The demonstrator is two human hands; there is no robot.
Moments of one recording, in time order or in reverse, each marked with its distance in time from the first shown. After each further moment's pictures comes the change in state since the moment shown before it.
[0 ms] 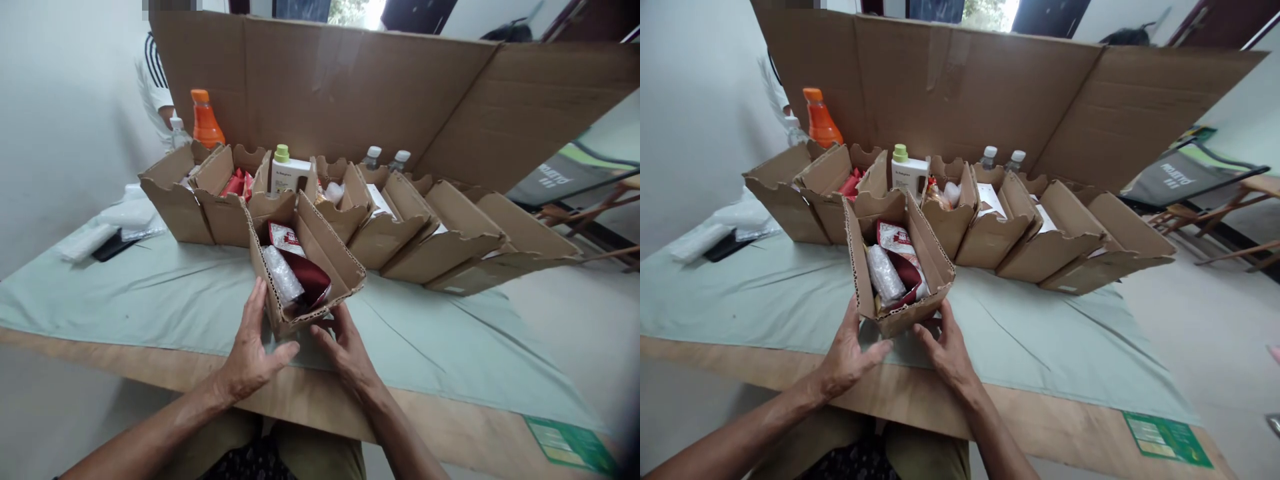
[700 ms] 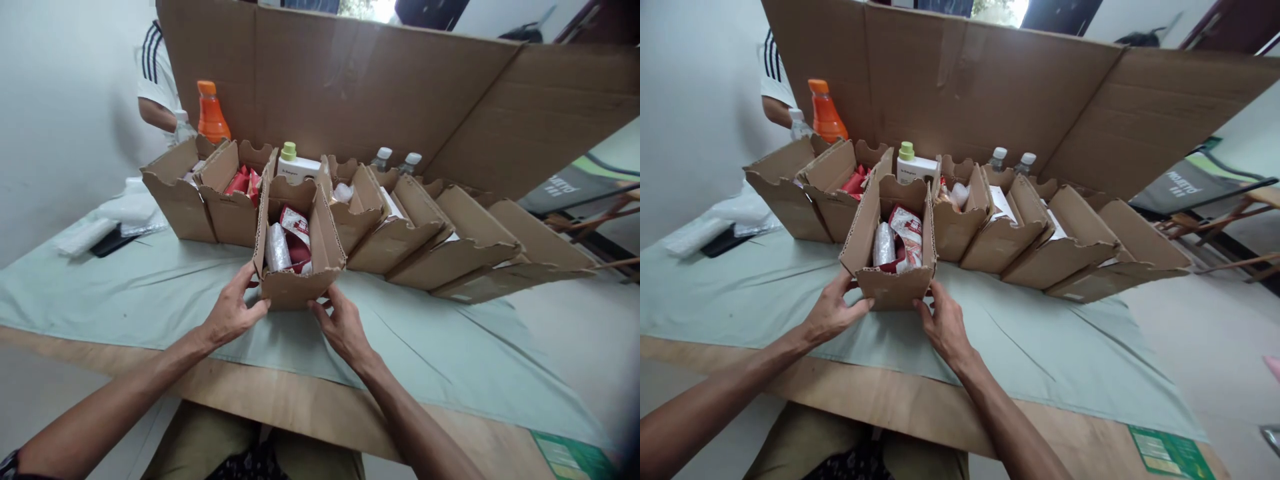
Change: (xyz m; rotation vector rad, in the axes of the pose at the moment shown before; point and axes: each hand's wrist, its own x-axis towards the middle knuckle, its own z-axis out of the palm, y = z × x) left_hand 0.064 -0.024 -0.047 0.106 -0.014 0.063; right_hand 0.053 -0.012 0.003 -0.502 0.042 -0.096
